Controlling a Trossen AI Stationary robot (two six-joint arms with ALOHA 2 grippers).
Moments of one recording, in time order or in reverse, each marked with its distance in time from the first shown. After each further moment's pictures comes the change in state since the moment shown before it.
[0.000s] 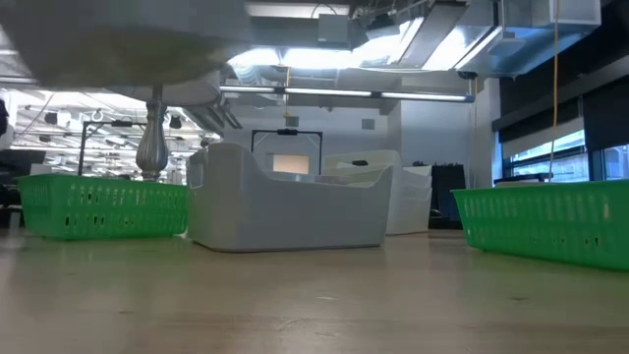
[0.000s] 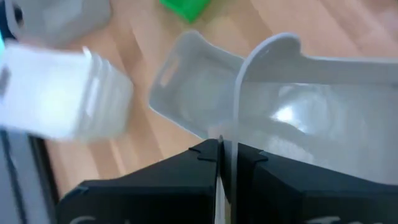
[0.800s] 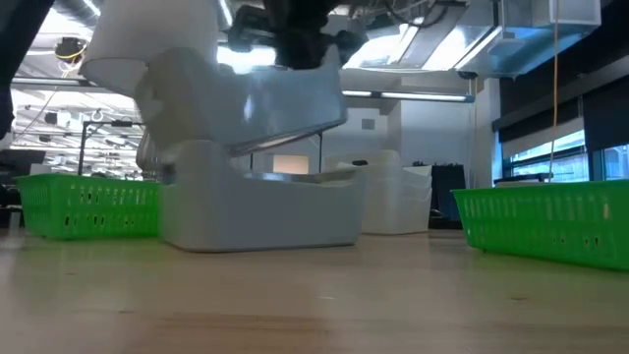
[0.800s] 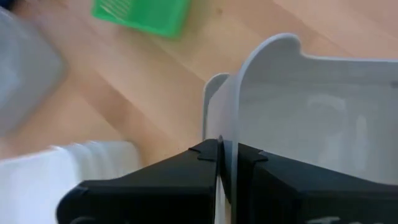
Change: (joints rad) left arm 0.111 0.571 0.382 -0.014 0.171 0.454; right arm 0.000 -0.066 0.001 -0.022 0.017 0.000
